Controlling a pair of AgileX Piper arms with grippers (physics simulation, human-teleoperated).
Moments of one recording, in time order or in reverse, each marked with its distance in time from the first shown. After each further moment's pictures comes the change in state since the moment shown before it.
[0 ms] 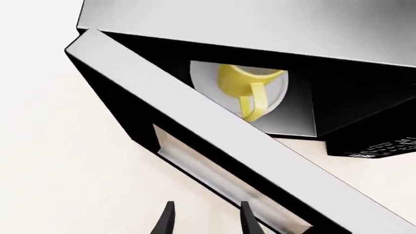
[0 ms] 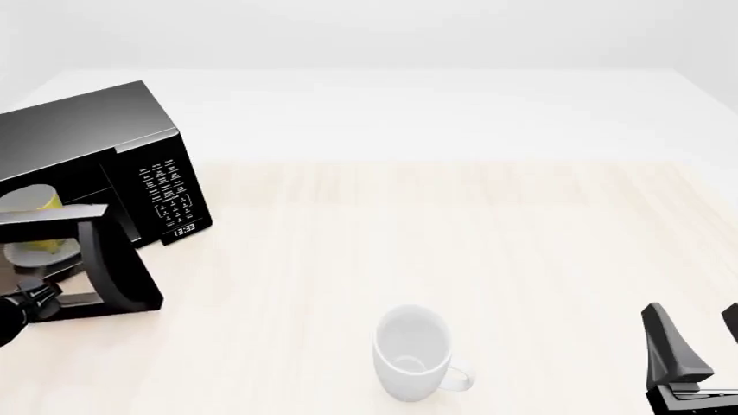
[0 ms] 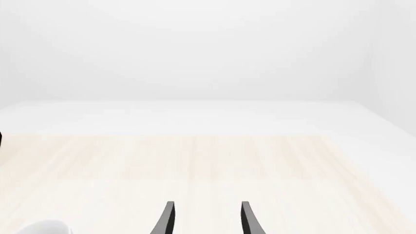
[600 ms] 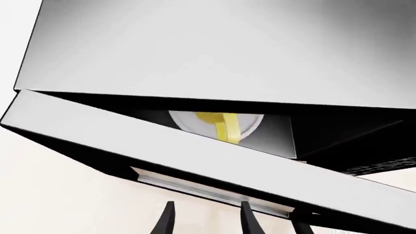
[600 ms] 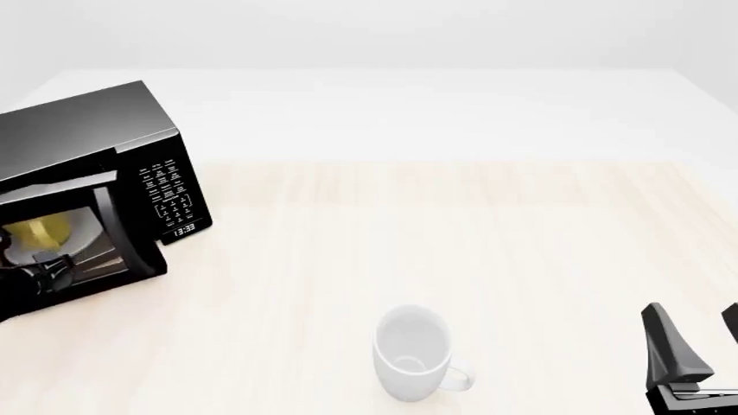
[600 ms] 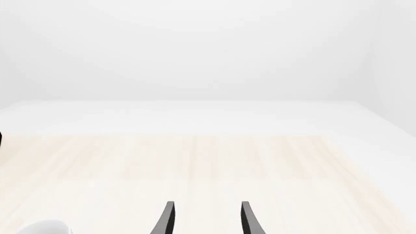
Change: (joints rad) left arm -0.058 0.108 -0.128 -0.014 -0.009; right arm 0.000 0.000 0.000 0.000 0.000
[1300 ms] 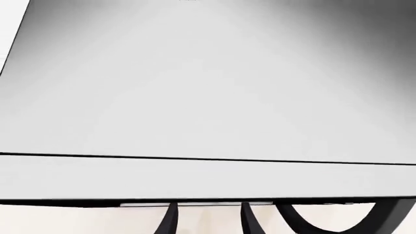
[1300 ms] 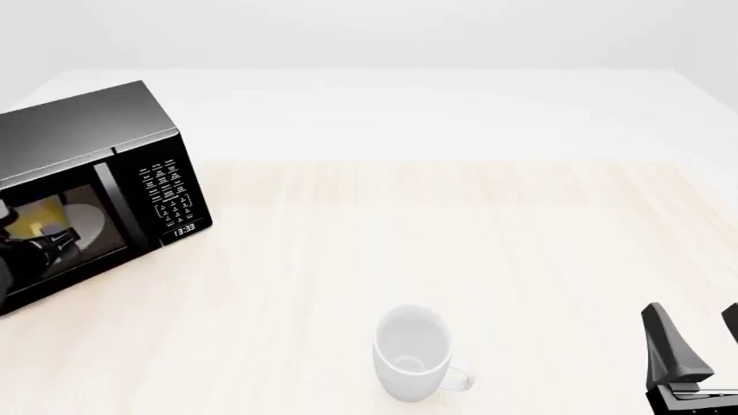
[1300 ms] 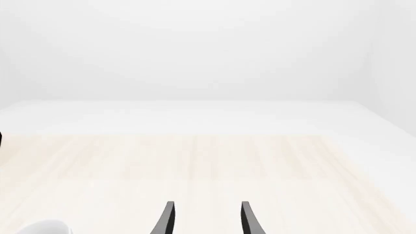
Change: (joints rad) left arm -0.037 0.093 -0.144 0.020 -0.030; right arm 0.000 0.000 0.000 0.000 0.000
